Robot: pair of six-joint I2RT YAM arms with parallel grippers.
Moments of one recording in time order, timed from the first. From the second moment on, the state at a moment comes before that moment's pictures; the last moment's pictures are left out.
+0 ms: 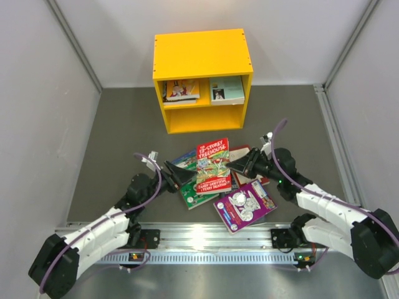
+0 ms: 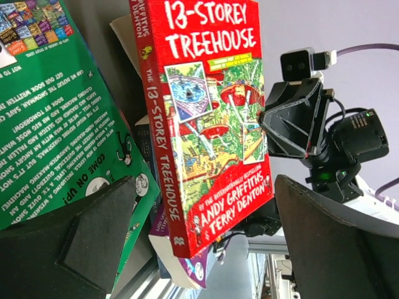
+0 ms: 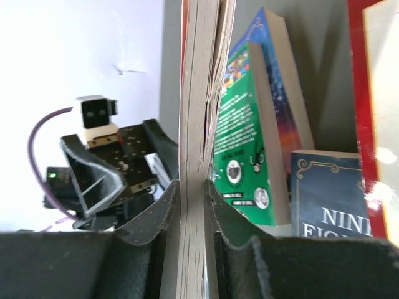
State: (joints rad) left arm -0.60 0.74 0.10 0.52 0.24 -1.22; right arm 0.55 1.00 0.41 0.29 -0.38 1.11
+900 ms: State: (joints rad) left arm -0.71 0.98 0.10 0.74 0.20 -1.27; right arm 0.53 1.16 0.22 0.82 -0.44 1.35
